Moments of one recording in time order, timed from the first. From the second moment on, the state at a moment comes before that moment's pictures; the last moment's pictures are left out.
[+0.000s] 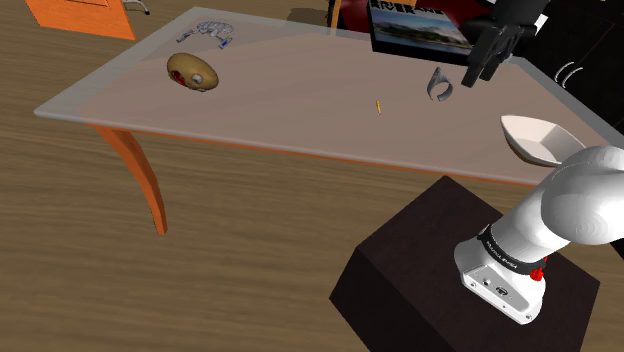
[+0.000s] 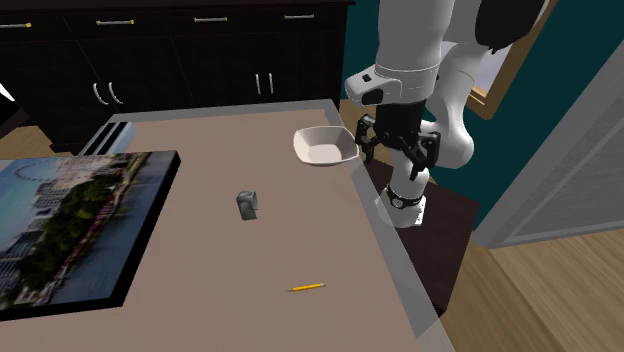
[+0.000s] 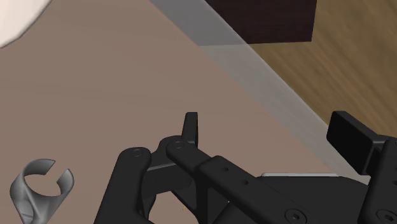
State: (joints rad) arm 0.02 -0.83 -0.06 -2.41 0.04 1.51 -0.01
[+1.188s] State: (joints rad) arm -0.01 -0.44 -0.34 -2.29 -0.14 1.83 -0.42
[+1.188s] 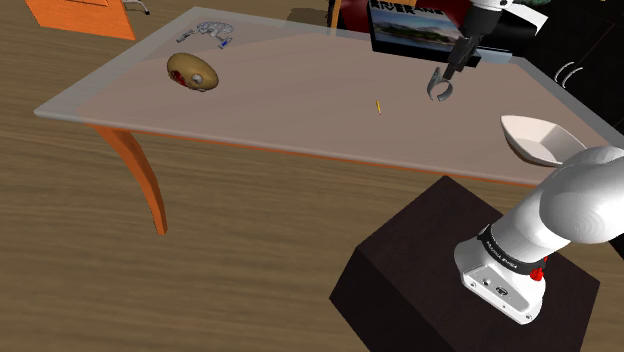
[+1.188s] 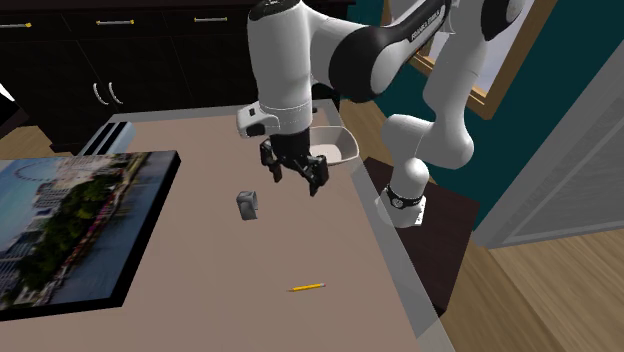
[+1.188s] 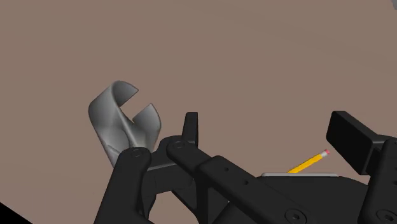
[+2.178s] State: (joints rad) arm -0.01 -0.07 -0.50 -2.09 -0.05 2.03 -0.72
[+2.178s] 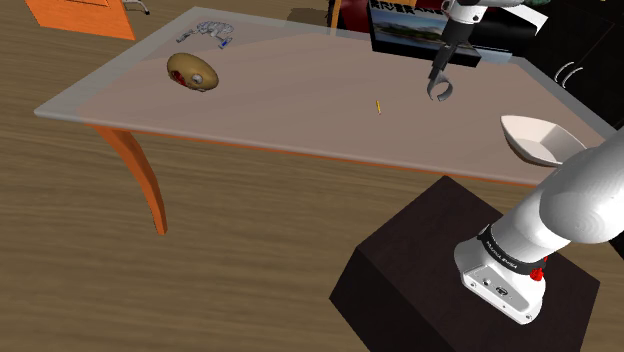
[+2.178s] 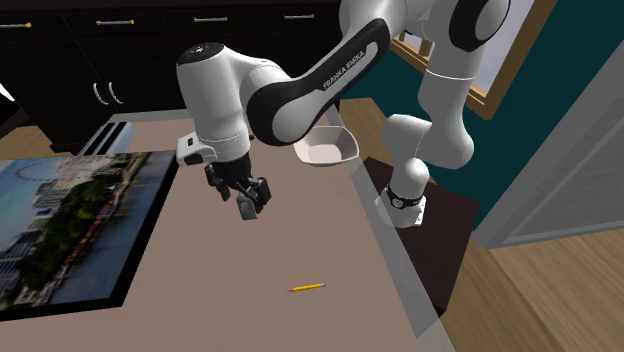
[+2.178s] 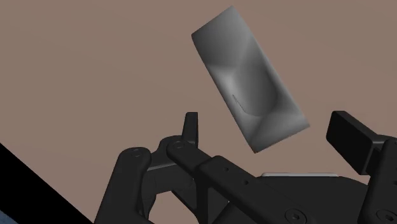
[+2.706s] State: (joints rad) arm -0.01 -0.06 -0.50 -2.11 -0.04 2.07 -0.72
